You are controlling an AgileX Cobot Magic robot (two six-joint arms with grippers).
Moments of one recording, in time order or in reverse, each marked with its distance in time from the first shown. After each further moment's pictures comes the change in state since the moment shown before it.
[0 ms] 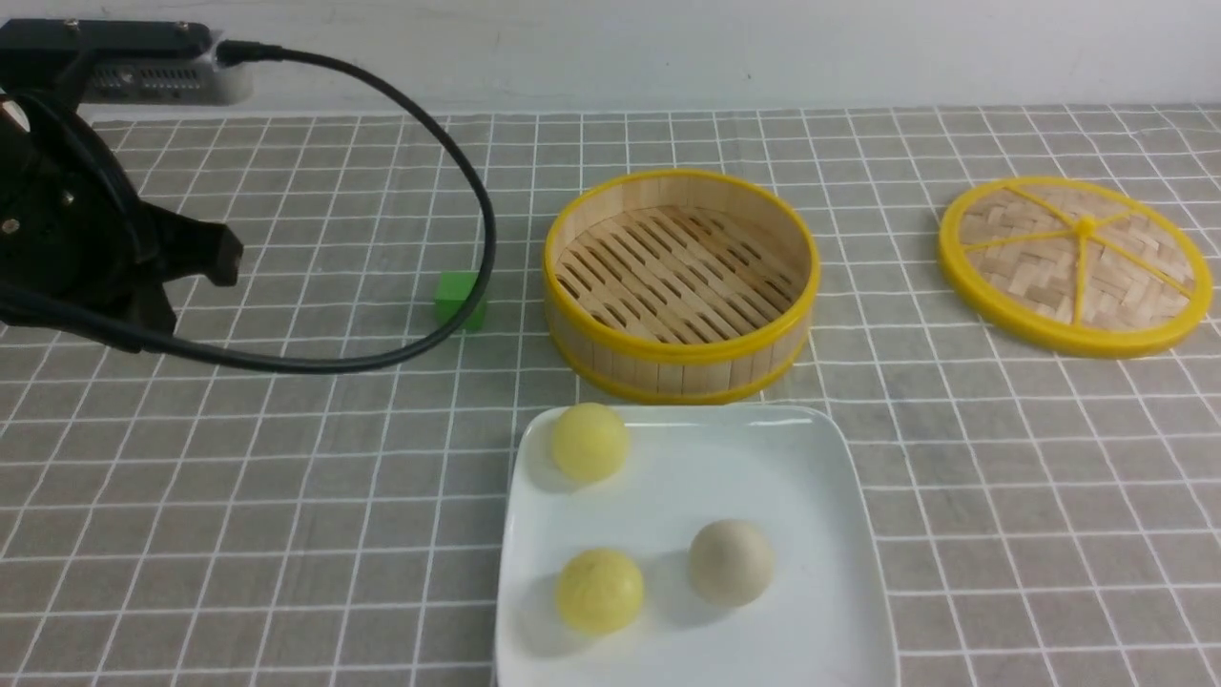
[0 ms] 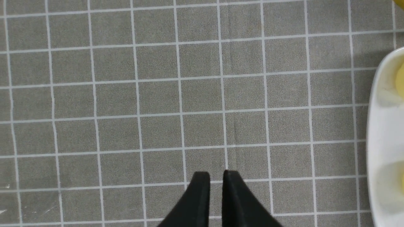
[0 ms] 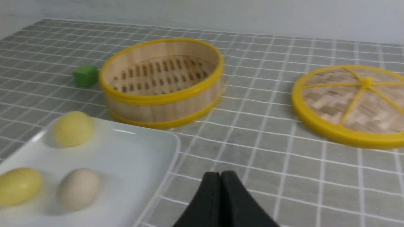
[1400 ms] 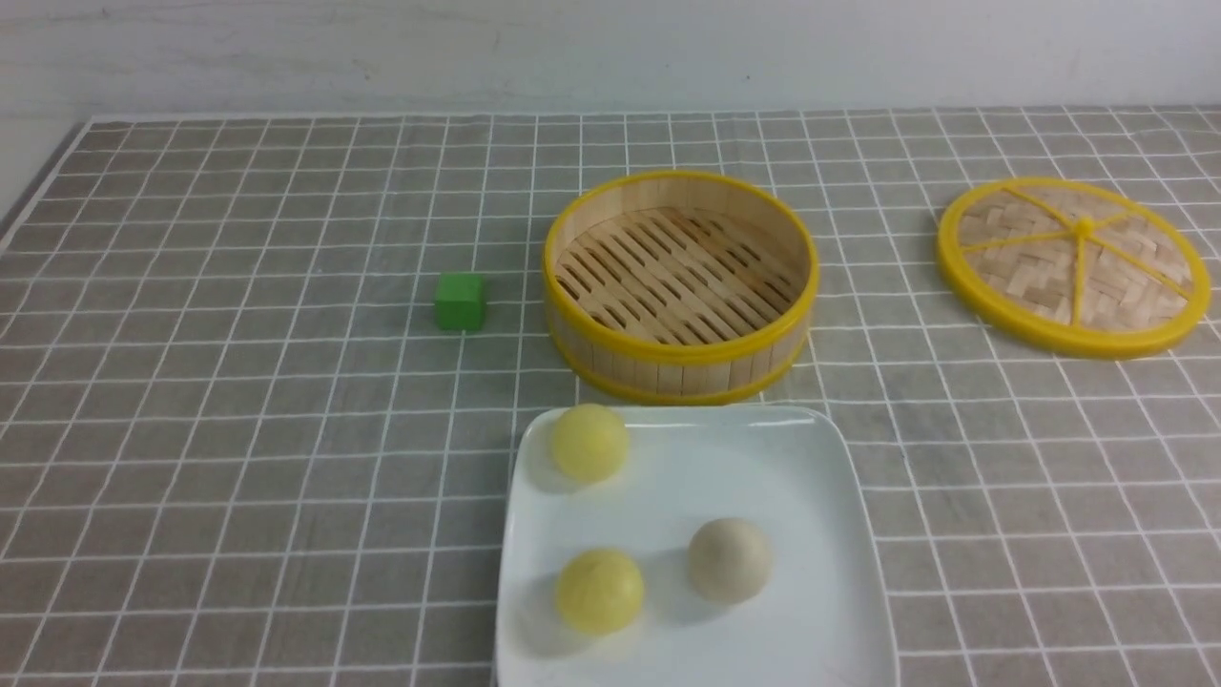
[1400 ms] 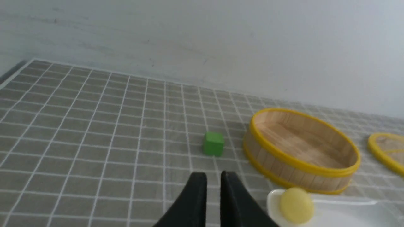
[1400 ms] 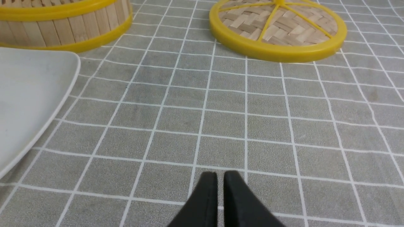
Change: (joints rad) right arm -0.167 -0.208 0.253 -0.077 0.044 0.000; left arm 0.002 -1.338 0.961 -0.128 -0.653 -0.079
